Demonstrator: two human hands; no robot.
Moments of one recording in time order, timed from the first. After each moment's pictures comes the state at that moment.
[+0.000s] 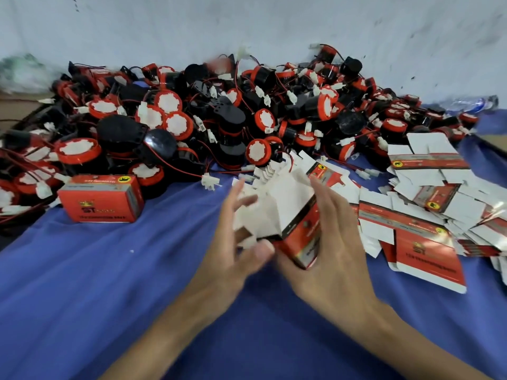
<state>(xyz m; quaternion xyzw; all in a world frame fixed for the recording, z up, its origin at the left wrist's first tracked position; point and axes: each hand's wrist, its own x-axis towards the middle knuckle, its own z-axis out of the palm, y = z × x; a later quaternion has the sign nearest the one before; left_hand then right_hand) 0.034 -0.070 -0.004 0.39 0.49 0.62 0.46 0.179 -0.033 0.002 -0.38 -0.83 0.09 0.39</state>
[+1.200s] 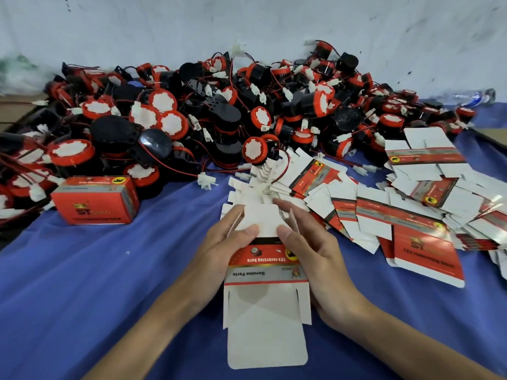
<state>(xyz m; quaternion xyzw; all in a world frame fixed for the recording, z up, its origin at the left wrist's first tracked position) 0.017 -0.082 -0.019 0.41 0.50 0.56 0.51 0.171 -0.037 -0.002 -0.30 -0.56 0.67 0.39</state>
